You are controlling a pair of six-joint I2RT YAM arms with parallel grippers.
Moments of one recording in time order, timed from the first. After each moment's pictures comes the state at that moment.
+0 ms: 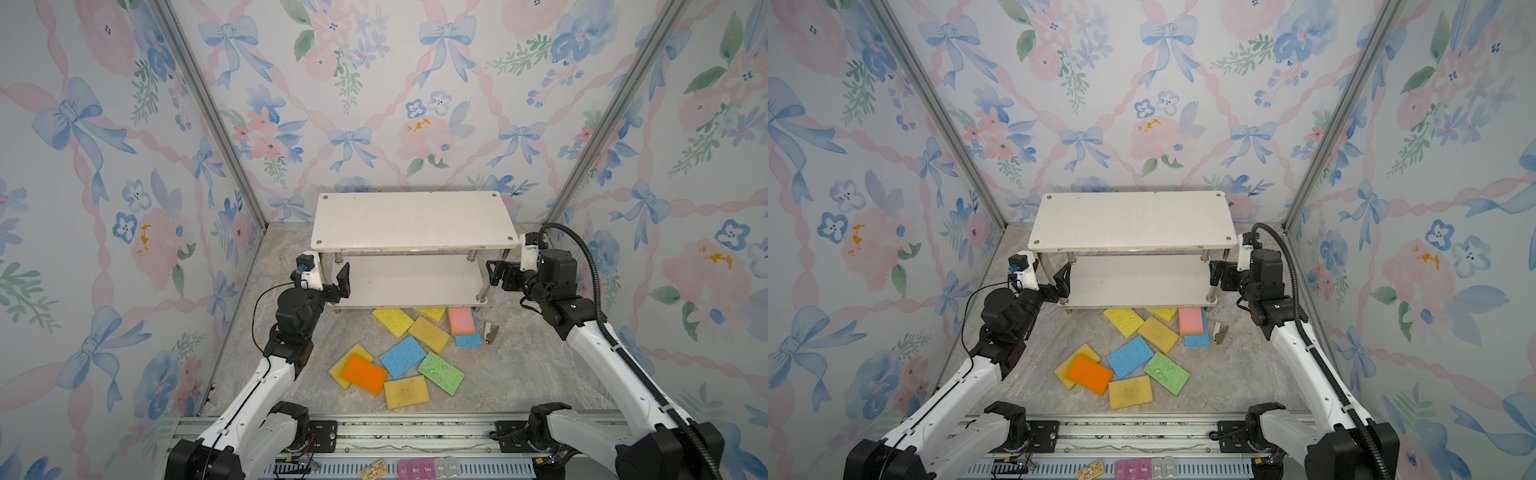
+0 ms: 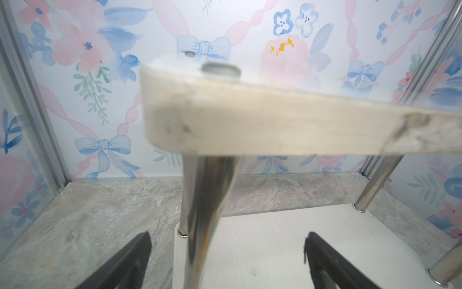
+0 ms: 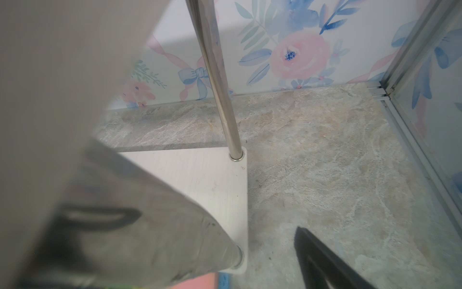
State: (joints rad) left arm -0.23 0.89 0.49 0.41 -0.02 -0.13; right arm 0.17 1.07 0.94 -0.33 -0.08 0.20
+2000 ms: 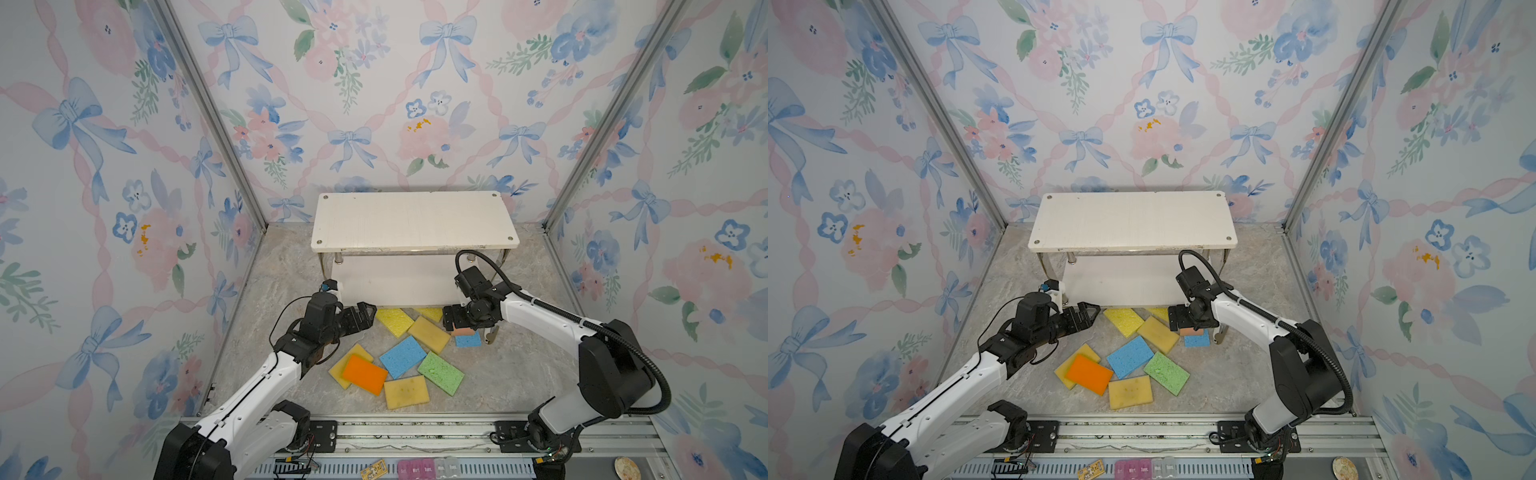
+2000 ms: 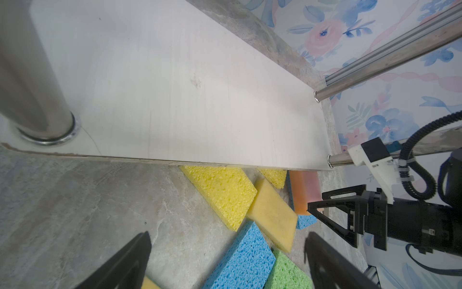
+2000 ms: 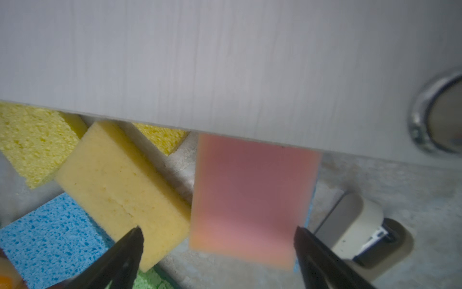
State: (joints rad) left arm -0.41 0.97 0.54 -0.18 0.18 -0.70; right arm 0.53 1.58 1.04 -0.73 0.01 0.37
